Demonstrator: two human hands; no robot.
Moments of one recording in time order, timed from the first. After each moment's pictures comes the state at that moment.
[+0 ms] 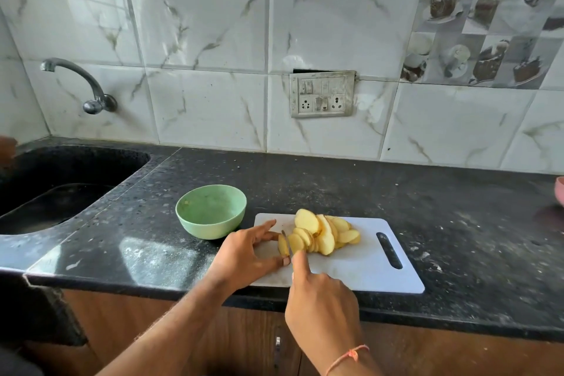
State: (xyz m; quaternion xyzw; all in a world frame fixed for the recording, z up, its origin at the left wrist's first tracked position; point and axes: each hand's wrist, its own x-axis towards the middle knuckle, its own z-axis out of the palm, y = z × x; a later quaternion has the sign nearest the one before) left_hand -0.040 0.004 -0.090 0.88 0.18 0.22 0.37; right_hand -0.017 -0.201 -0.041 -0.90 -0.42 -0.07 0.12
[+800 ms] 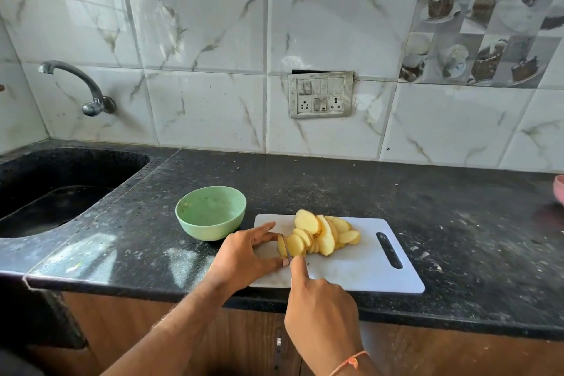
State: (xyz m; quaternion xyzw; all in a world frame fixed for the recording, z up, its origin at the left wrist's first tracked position) left_hand -0.046 -0.001 -0.081 0.87 0.19 0.23 0.39; right_hand -0.020 -0.201 -0.043 -0.90 -0.41 -0.05 0.12
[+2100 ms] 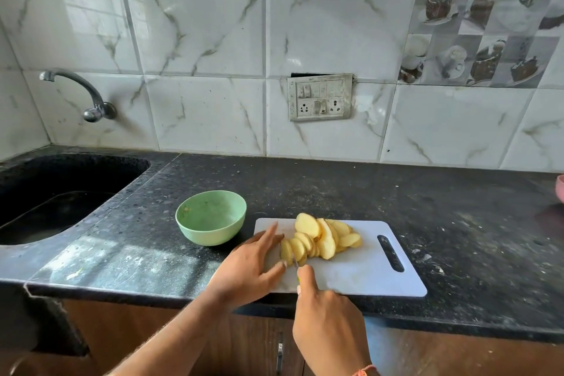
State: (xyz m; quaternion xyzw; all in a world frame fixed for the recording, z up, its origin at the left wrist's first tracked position) left_hand -0.043 -0.001 -0.093 0.95 0.12 0.19 0.23; right_hand -0.012 -0.206 -0.062 -0.90 -0.40 -0.07 0.14
